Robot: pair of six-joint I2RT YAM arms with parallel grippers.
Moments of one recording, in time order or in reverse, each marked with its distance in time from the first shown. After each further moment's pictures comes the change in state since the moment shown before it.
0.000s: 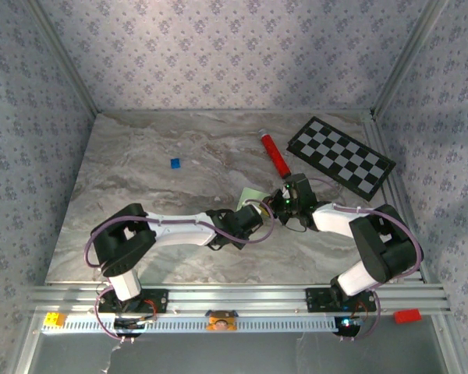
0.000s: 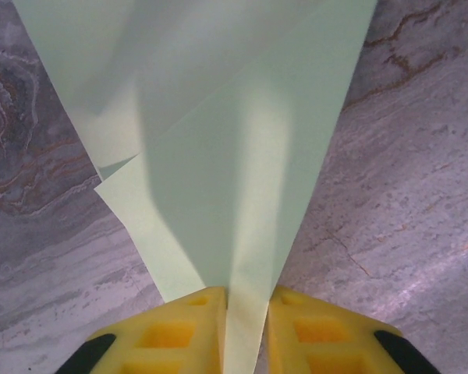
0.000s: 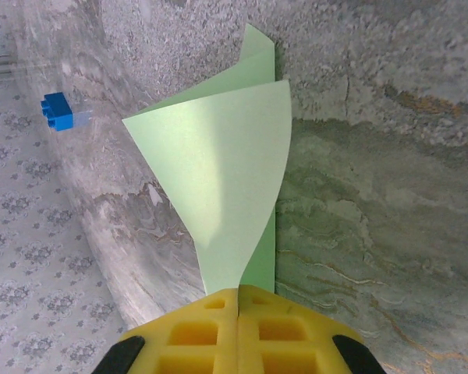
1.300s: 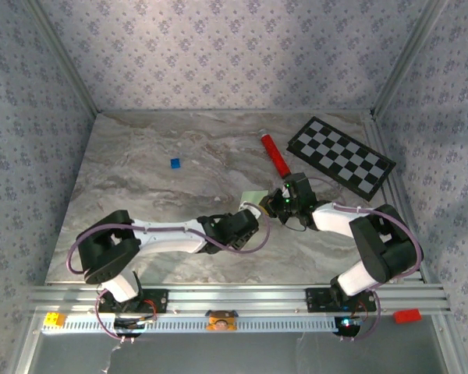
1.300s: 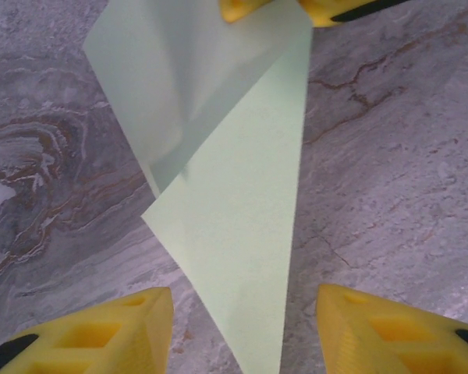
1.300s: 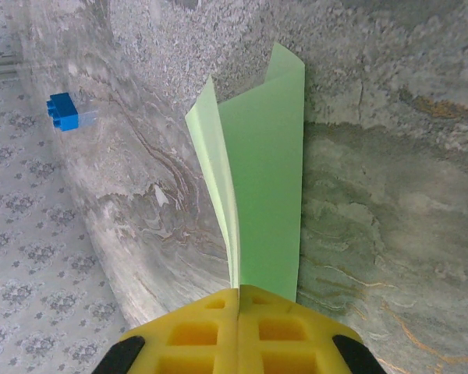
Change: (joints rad) left arm -0.046 -0.101 -0.086 0.105 -0.078 0.055; right arm 0.000 0.000 0.008 0.000 0.000 0.000
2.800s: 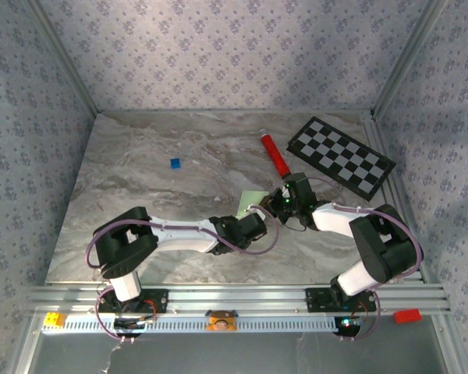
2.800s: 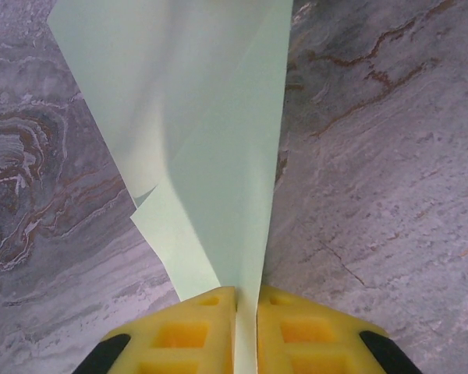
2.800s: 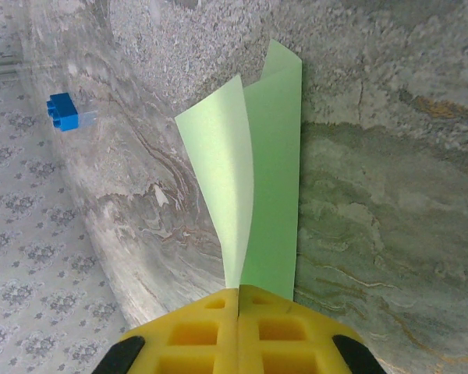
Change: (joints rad) left arm -0.019 0.105 0.068 -0.050 -0.061 -0.002; right arm 0.000 0.000 0.000 0.000 0.000 0.000
